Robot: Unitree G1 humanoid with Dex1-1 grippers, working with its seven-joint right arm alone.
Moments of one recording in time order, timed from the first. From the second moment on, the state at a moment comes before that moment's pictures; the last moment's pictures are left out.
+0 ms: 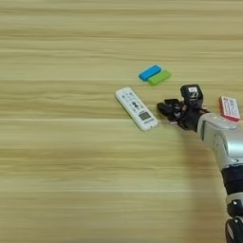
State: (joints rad) arm -0.33 -0.35 -0.14 0.28 0.16 0.60 0.36
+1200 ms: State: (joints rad) arm -0.29 -0.32 -0.19 0.16 0.18 0.49 0.35
